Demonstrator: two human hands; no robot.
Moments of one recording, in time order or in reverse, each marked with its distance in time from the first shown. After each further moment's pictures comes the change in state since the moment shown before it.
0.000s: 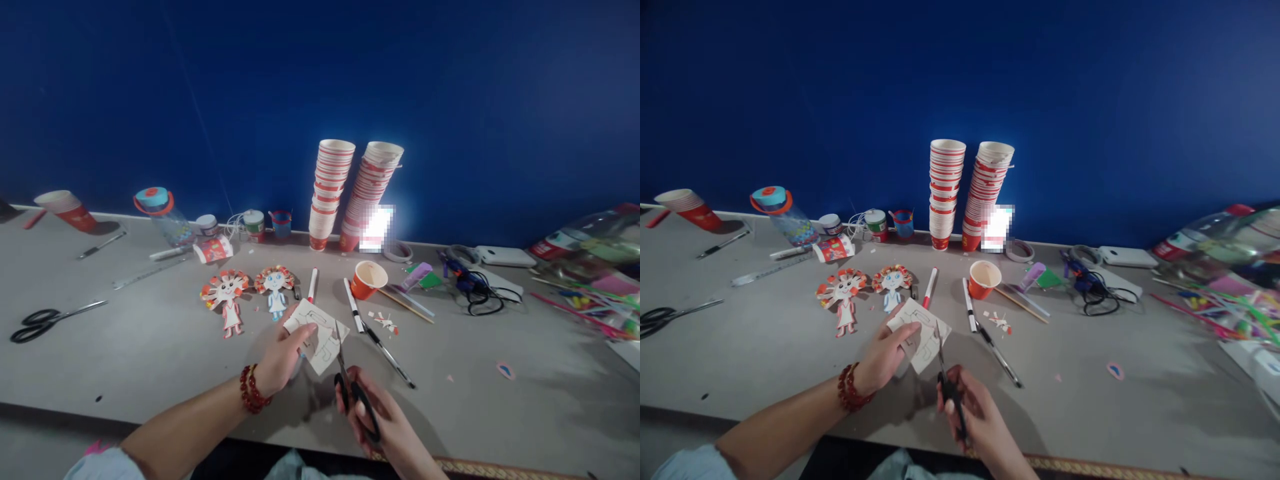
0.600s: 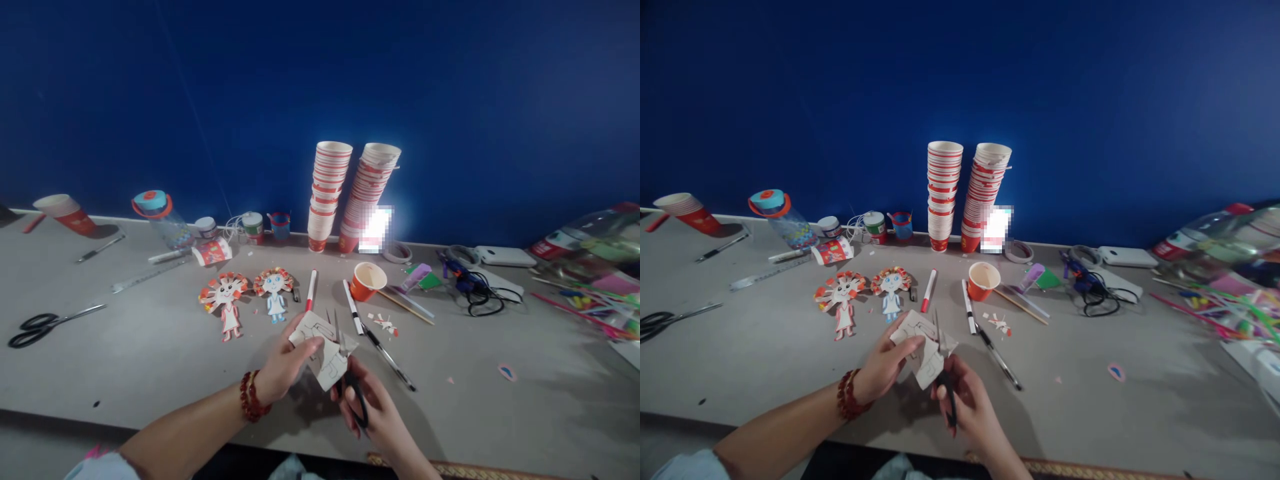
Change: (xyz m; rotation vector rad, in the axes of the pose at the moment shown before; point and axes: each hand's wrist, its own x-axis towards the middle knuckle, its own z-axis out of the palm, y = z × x) left_hand -0.006 -0.007 -0.001 0.036 -0.114 0.007; right_hand 0.022 0.002 0.007 0.039 -0.004 -0.148
